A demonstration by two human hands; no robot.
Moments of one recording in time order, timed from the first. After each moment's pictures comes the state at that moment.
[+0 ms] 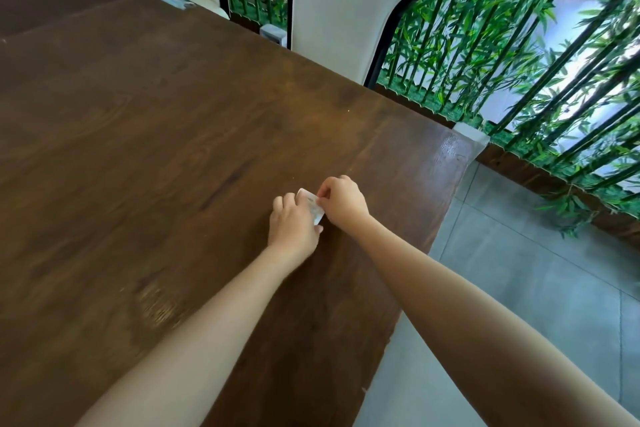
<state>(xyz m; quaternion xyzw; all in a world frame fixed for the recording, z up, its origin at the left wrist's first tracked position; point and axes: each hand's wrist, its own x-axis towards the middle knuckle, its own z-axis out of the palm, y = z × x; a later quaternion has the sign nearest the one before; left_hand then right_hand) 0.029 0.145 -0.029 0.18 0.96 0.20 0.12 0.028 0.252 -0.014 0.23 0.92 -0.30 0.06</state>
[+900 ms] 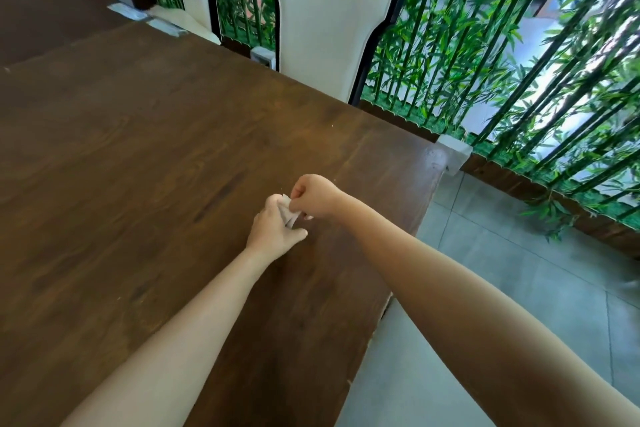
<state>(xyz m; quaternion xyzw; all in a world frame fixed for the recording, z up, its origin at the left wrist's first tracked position) 0.024 0.125 -0.013 0.12 0.89 0.40 0.18 0.031 0.239 0.052 0.16 0.89 -0.39 0.17</state>
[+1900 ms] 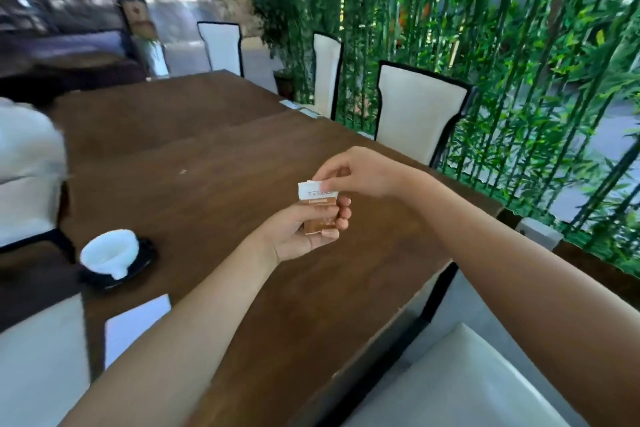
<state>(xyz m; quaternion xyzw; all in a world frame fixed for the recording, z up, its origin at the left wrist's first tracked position) 0.237 -0.050 0.190 0.13 0.42 0.81 0.39 0.232 0.107 0.272 -0.25 0.93 -0.28 0.04</state>
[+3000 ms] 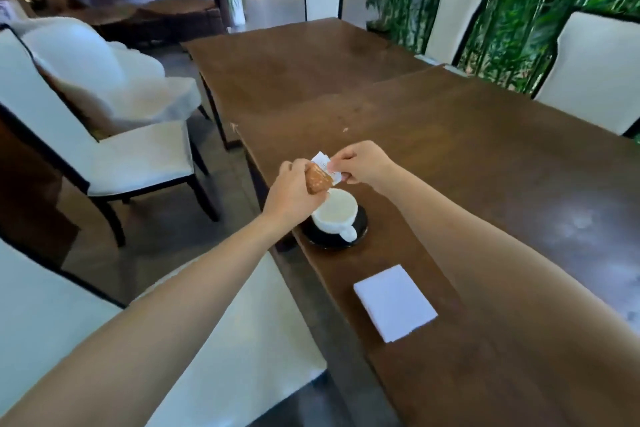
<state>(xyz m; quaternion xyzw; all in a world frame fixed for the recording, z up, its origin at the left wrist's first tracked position) 0.168 -0.522 0.135 0.00 0.94 0.34 -0.07 0.124 -0.376 0.167 -0.07 0.86 -0.49 0.09</state>
